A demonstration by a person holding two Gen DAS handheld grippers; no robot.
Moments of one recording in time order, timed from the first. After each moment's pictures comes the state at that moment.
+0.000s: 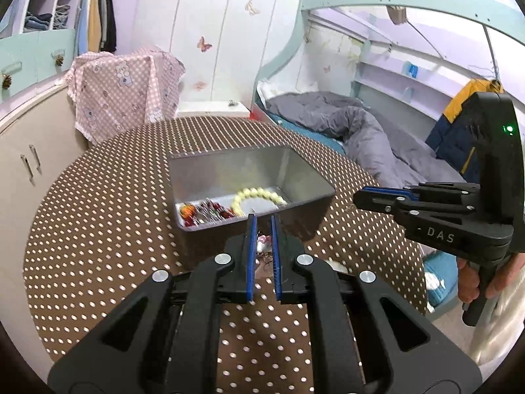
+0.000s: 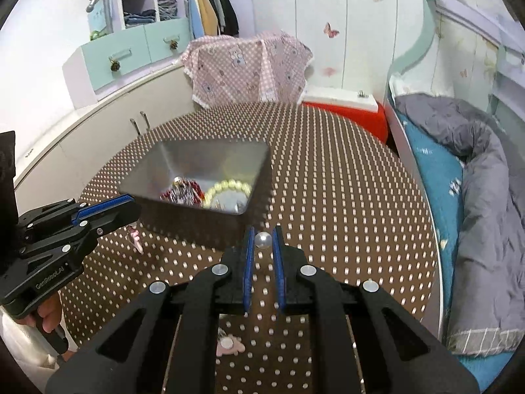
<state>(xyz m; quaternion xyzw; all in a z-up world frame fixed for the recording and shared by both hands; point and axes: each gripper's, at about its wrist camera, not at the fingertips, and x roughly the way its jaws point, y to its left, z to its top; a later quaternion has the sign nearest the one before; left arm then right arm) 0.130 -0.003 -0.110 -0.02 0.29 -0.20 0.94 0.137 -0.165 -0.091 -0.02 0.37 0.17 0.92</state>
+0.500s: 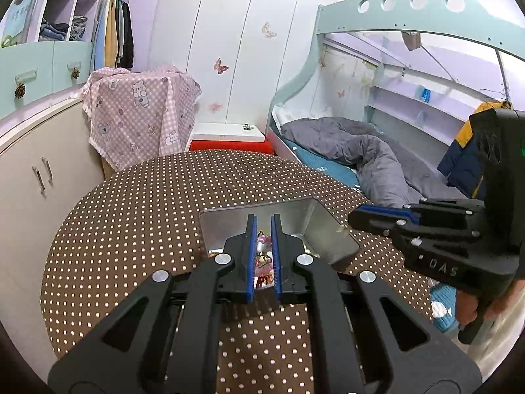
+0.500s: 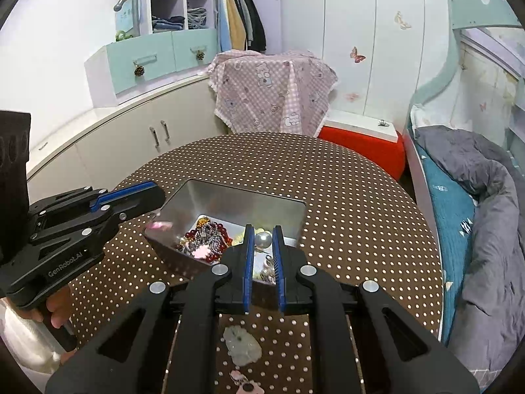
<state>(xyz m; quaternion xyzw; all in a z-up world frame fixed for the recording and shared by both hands) 0.159 0.009 -0.086 -0.04 0.25 -0.18 0.95 0.164 -0.132 -0.072 -0.05 0.33 0.21 0.92</state>
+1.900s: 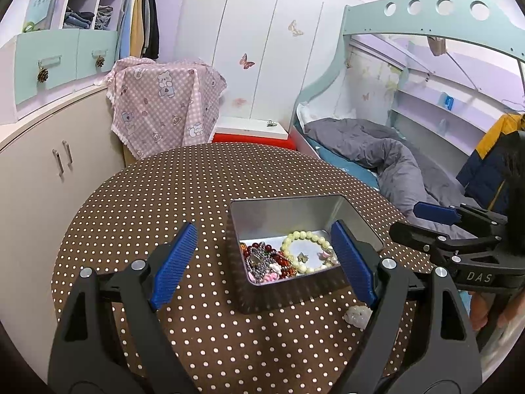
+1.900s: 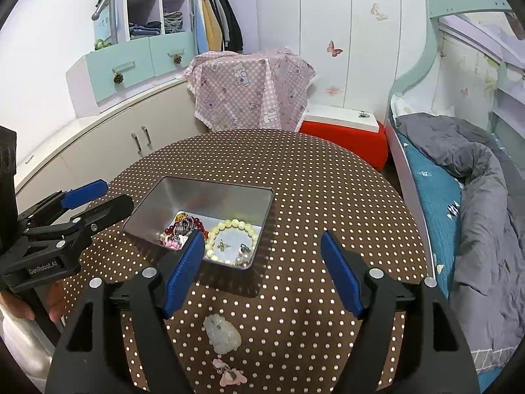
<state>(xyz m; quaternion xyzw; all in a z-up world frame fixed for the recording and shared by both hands) 0.149 0.021 -0.092 -0.05 0.26 -0.12 0.95 0.151 -0.156 -0.072 -0.03 0.34 0.16 0.93</state>
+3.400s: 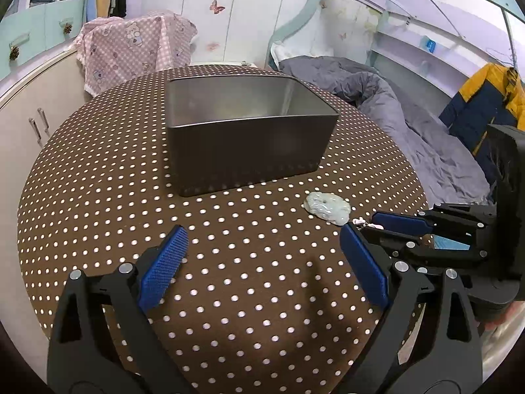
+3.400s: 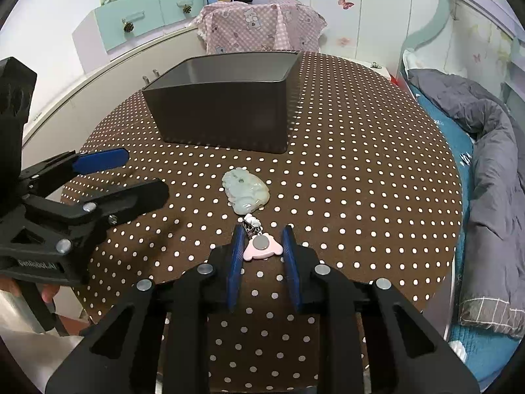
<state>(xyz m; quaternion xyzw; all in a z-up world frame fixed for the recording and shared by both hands) 0.103 -0.030 -0.148 -0.01 0.38 -0.18 0.91 0.079 -0.154 -0.144 -0.04 0.43 0.18 0.88</state>
